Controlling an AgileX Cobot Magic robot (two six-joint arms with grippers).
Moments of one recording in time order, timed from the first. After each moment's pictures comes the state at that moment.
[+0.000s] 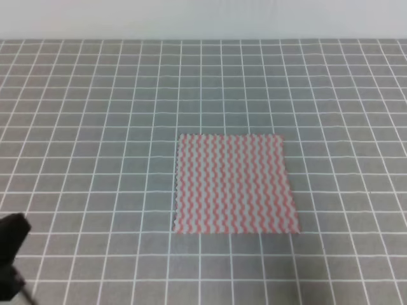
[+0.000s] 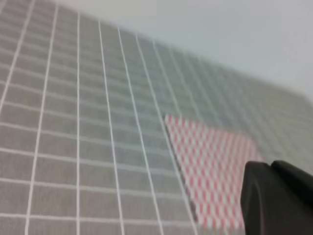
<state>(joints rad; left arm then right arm) -0.12 0.35 -0.29 -0.80 0.36 0.39 0.12 0.38 -0.32 0.72 0.47 -0.12</state>
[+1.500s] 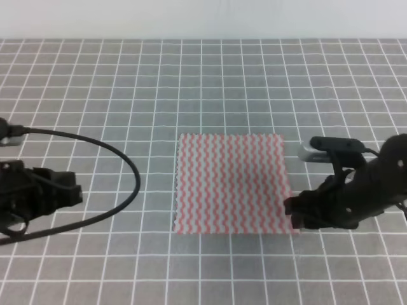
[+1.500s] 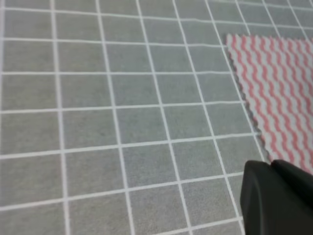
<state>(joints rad) -0.12 1.10 -0.57 -1.02 0.36 0.90 0.40 1.65 -0.92 0.37 0.55 0.00</state>
